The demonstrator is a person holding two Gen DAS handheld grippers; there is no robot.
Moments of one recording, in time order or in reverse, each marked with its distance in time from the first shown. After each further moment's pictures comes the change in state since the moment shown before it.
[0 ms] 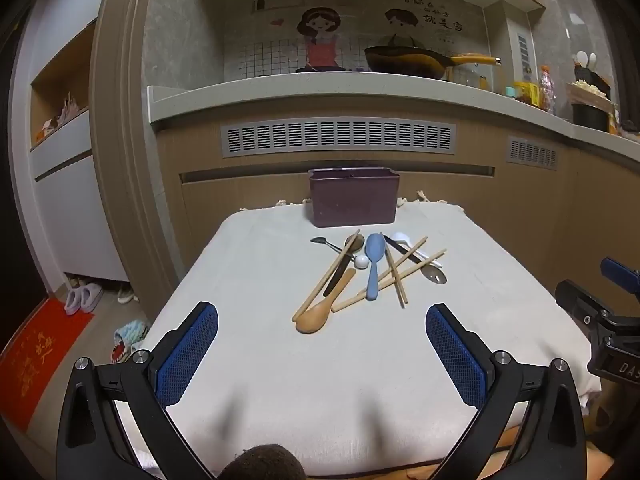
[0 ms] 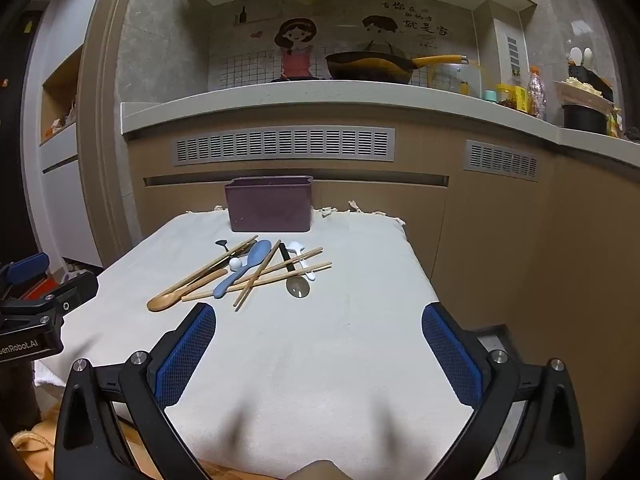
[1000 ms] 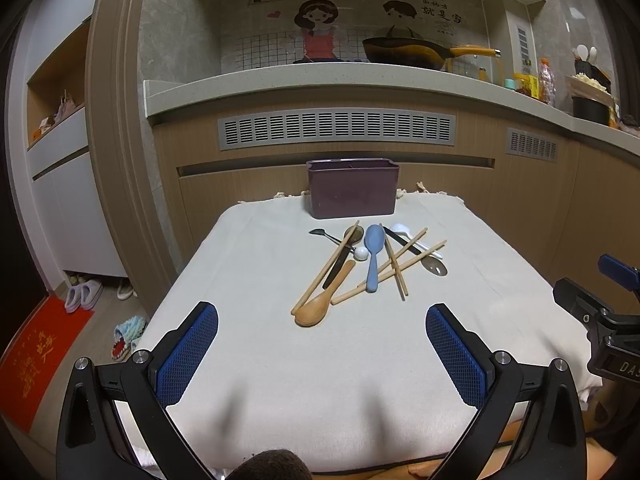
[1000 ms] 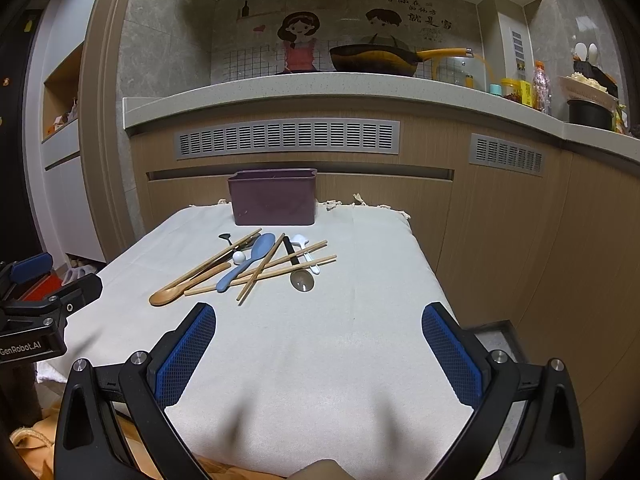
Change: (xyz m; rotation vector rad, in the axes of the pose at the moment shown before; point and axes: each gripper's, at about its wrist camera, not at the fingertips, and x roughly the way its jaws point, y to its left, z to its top) left arm 0.007 0.001 -0.004 0.012 0.027 0.005; right arm 0.007 -0.001 -0.002 0.004 0.017 0.016
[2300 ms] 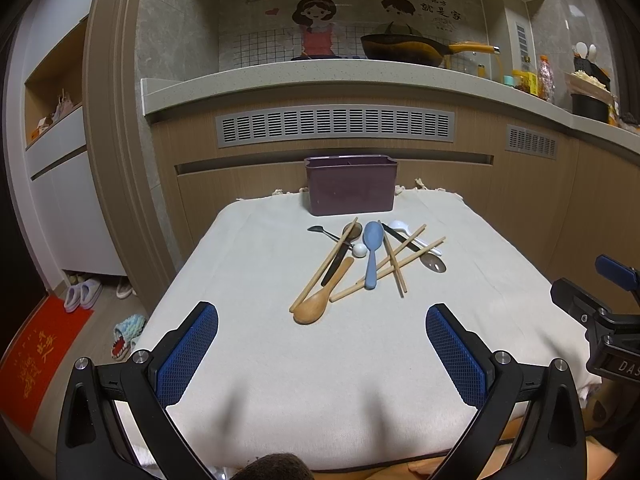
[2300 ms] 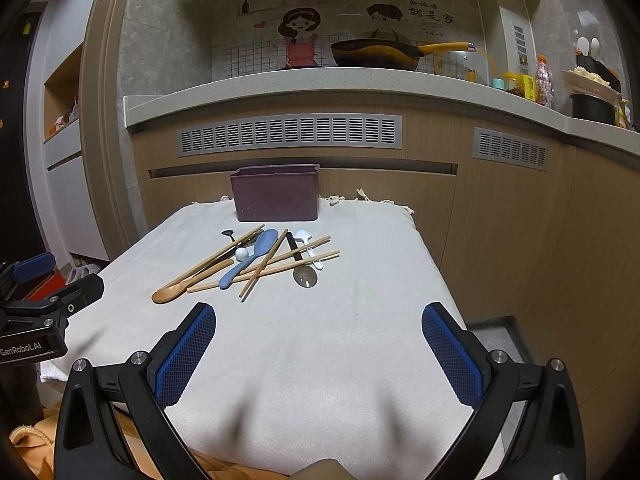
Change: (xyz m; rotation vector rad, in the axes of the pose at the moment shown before) left arm 0.001 -0.001 0.000 0.002 0.012 -0.001; right arm 0.004 -0.003 -0.001 0.010 0.017 0.016
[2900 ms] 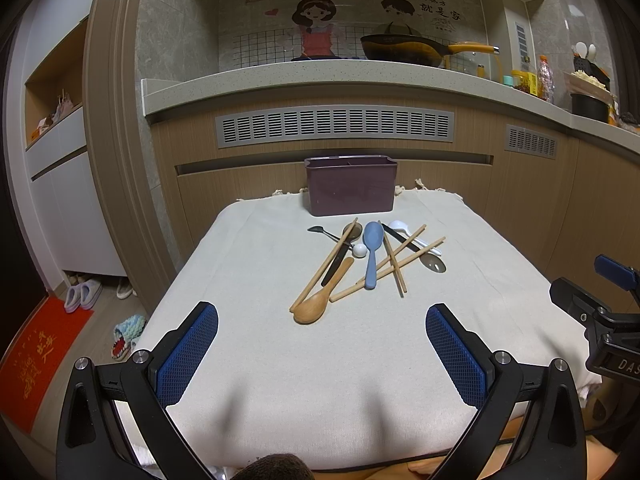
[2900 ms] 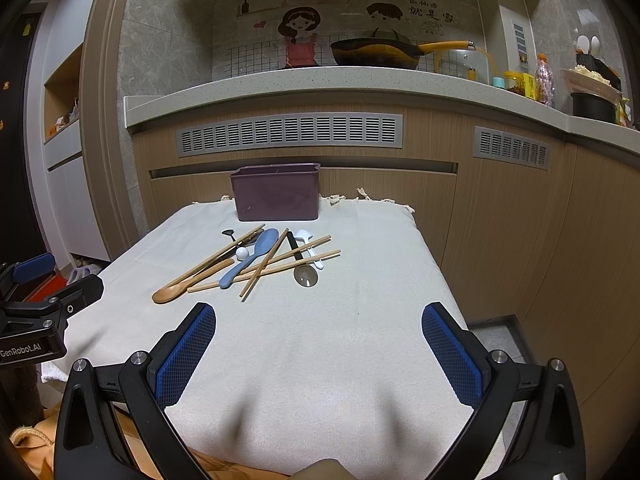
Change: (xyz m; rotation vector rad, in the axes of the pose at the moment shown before) left arm 0.000 0.000 0.000 -0.001 0.001 0.001; right arm 0.000 0.000 0.001 0.005 0.005 0.004
